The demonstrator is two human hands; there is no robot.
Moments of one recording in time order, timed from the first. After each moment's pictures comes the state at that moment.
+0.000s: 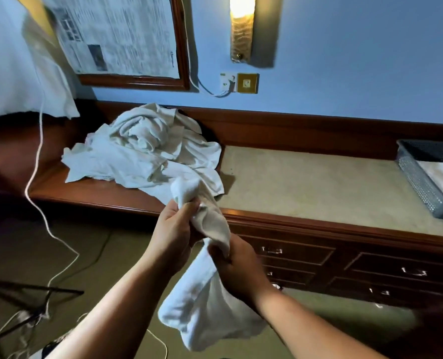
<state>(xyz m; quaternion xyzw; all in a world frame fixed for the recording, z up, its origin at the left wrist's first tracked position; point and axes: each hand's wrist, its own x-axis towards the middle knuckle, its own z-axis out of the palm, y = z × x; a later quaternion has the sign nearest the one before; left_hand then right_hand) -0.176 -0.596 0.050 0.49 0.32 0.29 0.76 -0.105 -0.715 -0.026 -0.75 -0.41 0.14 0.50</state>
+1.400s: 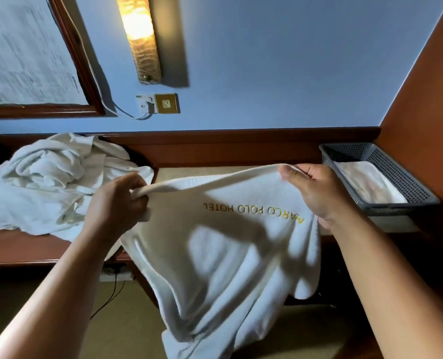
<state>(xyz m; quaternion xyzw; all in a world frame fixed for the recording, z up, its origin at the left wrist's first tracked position) 0.010 -0.576 0.055 0.91 0.25 0.28 0.19 0.216 -0.902 0.078 -0.77 -0.21 0.06 0.60</state>
